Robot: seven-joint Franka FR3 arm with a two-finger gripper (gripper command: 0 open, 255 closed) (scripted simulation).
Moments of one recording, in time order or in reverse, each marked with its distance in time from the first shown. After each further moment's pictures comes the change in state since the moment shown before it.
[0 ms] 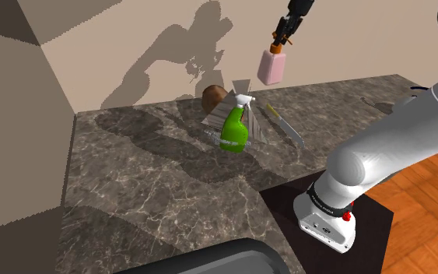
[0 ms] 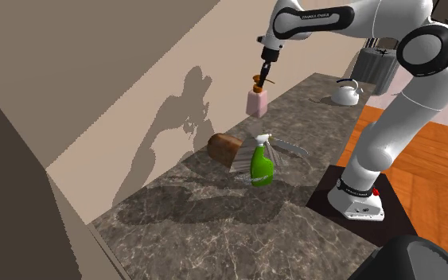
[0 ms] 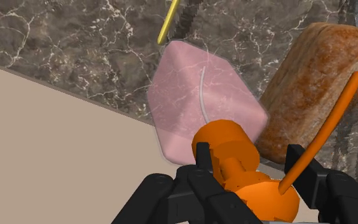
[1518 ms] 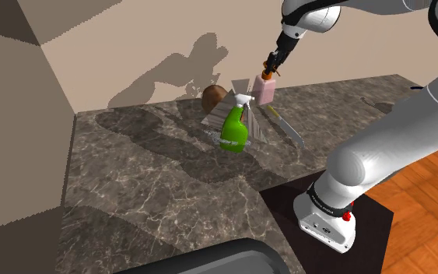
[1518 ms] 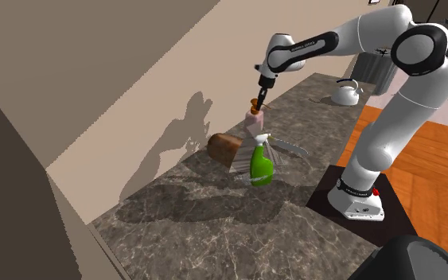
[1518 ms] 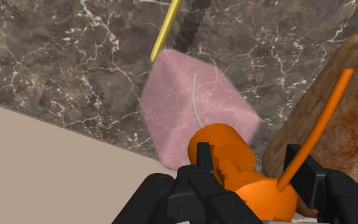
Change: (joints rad) arm 0.003 0.038 -0.004 -0.274 0.026 0.309 -0.048
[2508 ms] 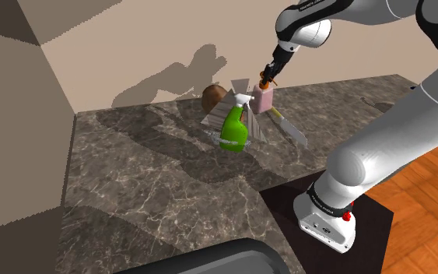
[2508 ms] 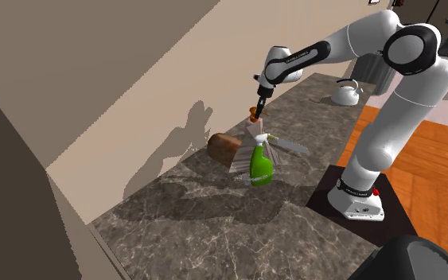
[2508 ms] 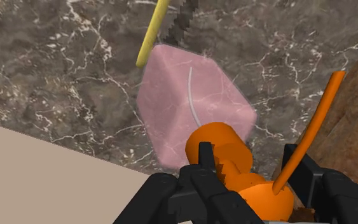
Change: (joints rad) arm 0.004 0.053 -0.005 -0.075 0.027 0.125 -0.033
